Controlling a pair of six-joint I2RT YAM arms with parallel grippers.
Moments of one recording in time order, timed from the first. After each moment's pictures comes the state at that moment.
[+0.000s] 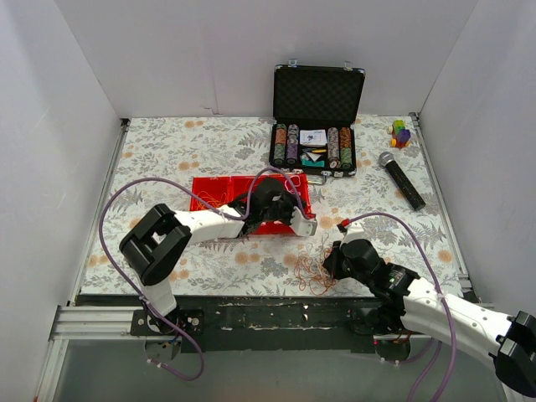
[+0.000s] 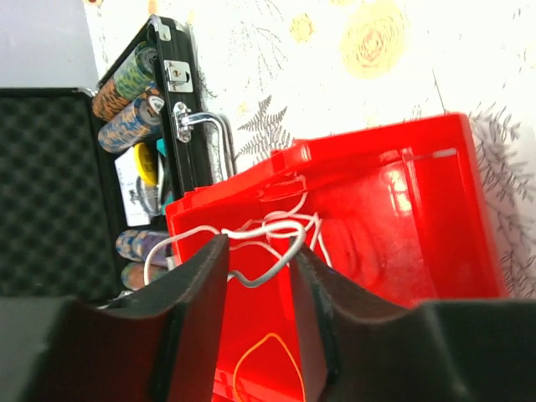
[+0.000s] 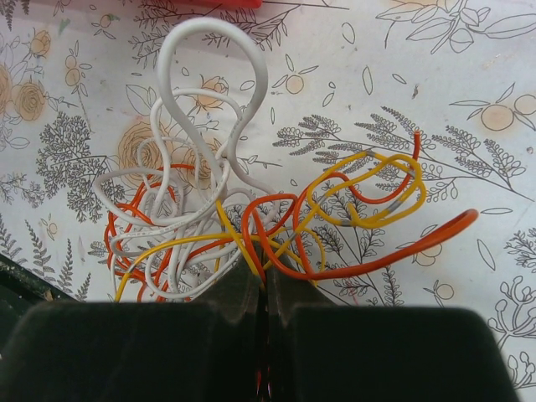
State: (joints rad) left arm -0.84 1.75 0.98 0.25 0.24 1.25; right arm 0.88 0.65 0.20 -0.21 0.17 0.60
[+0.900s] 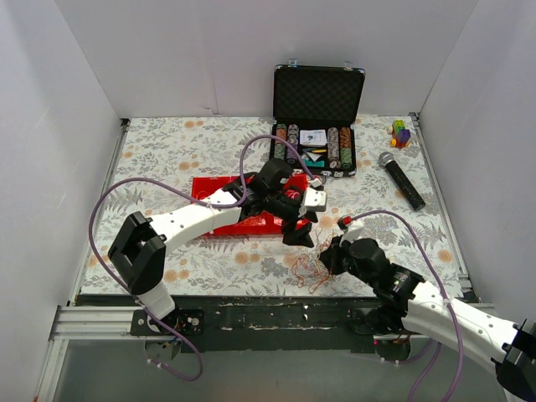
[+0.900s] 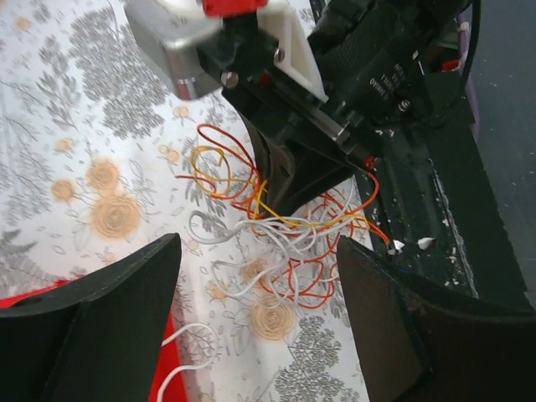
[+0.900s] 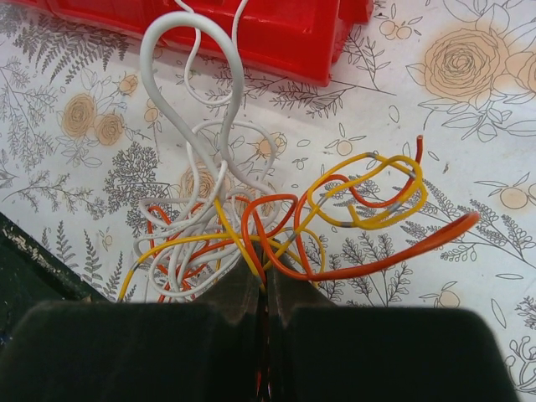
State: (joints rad) left arm -0.87 1.64 1.30 -0.33 0.80 0.49; right arm 0.88 0.58 0.20 -0.13 0.14 0.51
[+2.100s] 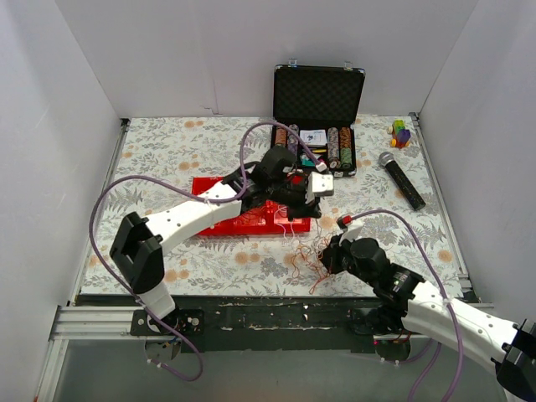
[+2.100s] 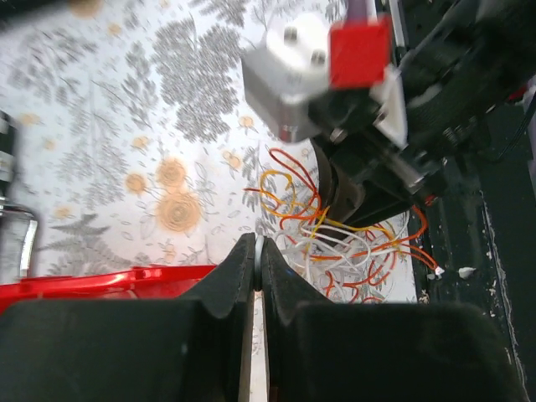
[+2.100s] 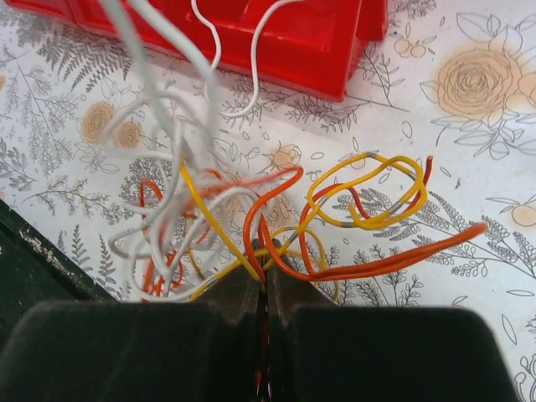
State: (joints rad) left arm -0.87 1.70 1.40 -0.34 0.67 0.43; right arm 0.88 0.58 0.21 -0.08 0.12 0.50
